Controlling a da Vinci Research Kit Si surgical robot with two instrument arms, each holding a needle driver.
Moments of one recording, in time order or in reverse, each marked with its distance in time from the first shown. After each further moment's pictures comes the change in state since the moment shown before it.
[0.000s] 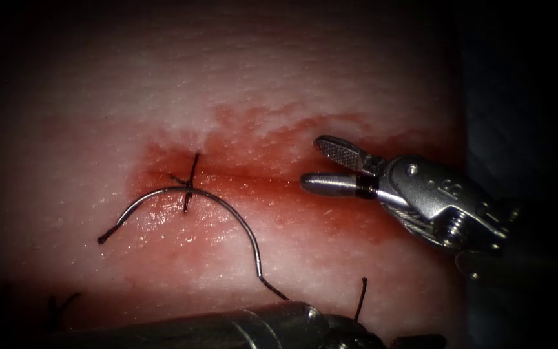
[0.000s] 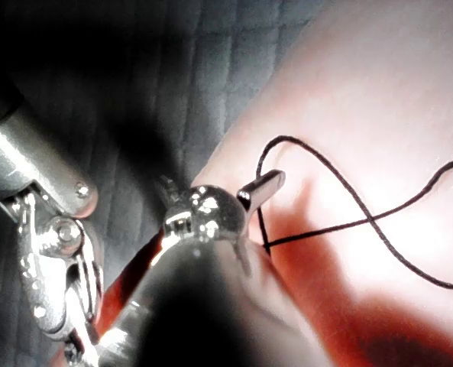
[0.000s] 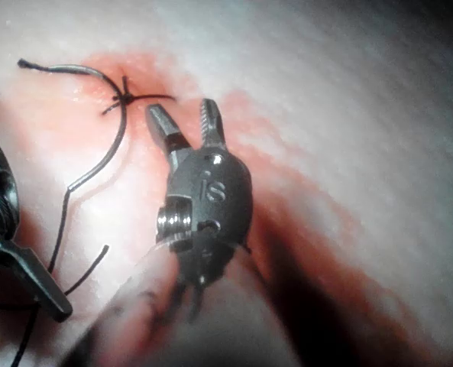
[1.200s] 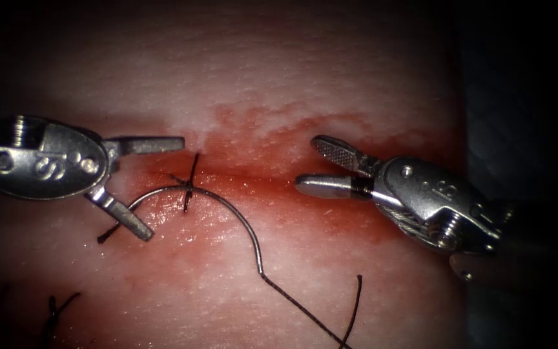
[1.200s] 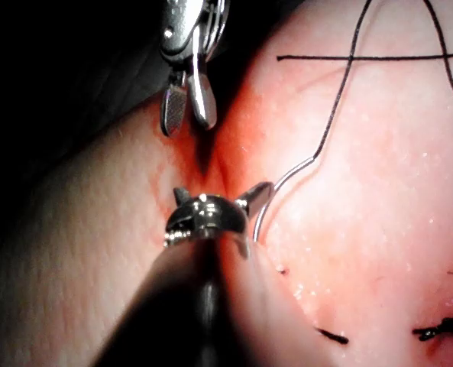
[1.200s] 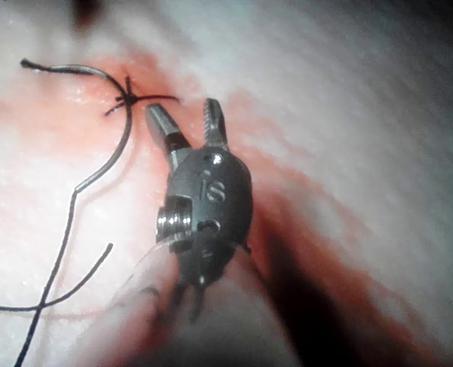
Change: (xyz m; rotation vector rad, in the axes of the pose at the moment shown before) right arm 0.000 0.000 0.001 -0.007 0.004 -0.002; left arm -0.013 -0.002 -0.024 0.261 -0.180 -0.416
